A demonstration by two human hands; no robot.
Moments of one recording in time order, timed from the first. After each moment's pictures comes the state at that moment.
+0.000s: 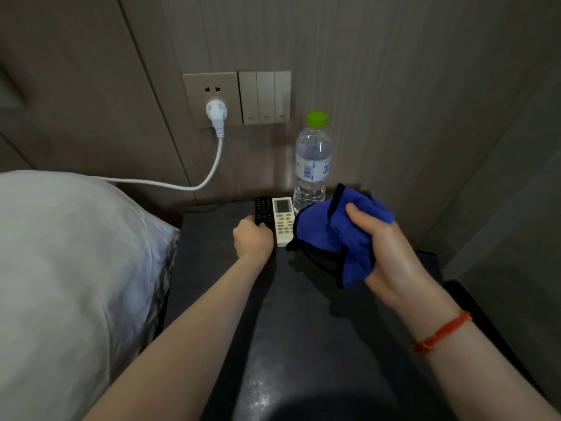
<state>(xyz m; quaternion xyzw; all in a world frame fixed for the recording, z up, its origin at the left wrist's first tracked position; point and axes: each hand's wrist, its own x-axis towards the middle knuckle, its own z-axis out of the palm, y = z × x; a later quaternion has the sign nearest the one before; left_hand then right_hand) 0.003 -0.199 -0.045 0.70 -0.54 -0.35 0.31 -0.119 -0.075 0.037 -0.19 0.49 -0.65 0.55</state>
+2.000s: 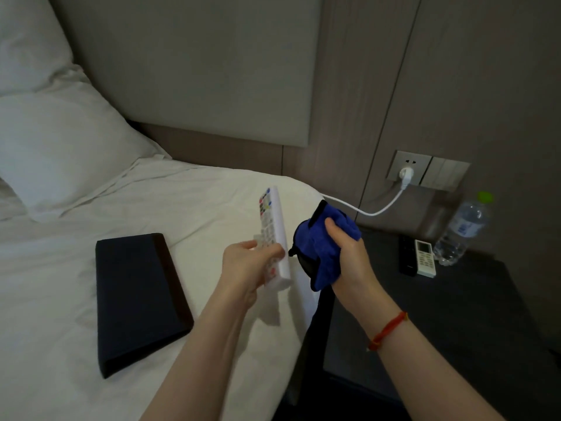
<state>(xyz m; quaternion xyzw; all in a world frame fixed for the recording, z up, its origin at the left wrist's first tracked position) 0.330 0.042 0.131 0.63 -0.26 -0.48 0.55 0.201 0.016 0.133 -0.34 0.36 -0.56 0.67</state>
